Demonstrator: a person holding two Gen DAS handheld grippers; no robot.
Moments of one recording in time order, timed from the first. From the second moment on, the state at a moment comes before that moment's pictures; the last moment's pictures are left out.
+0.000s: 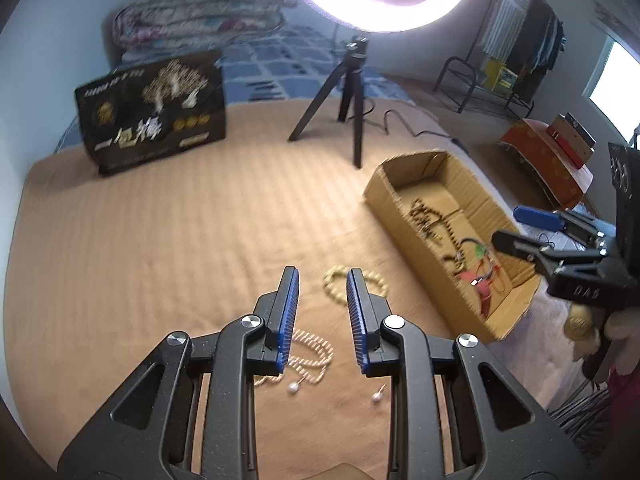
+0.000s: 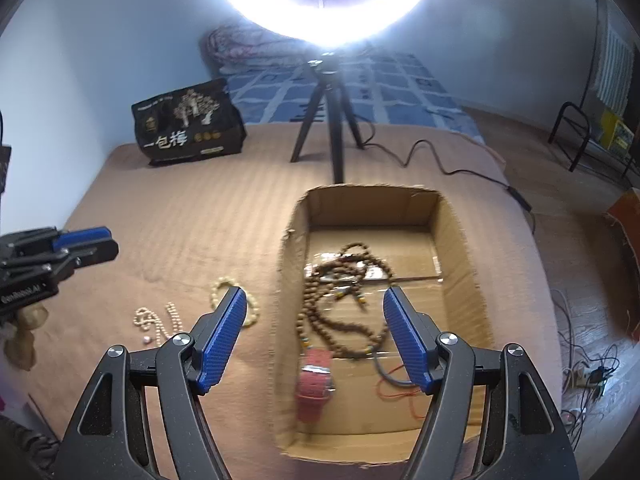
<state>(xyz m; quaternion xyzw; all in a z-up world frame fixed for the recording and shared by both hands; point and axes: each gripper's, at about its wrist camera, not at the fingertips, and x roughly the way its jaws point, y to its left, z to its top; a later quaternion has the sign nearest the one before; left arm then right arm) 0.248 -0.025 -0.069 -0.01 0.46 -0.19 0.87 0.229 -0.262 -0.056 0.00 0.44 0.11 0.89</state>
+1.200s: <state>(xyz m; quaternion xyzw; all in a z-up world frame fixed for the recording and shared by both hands) 0.241 0.015 -0.161 -0.03 0.56 -0.18 0.81 0.178 -0.170 -0.118 -0.01 0.53 0.22 0.82</state>
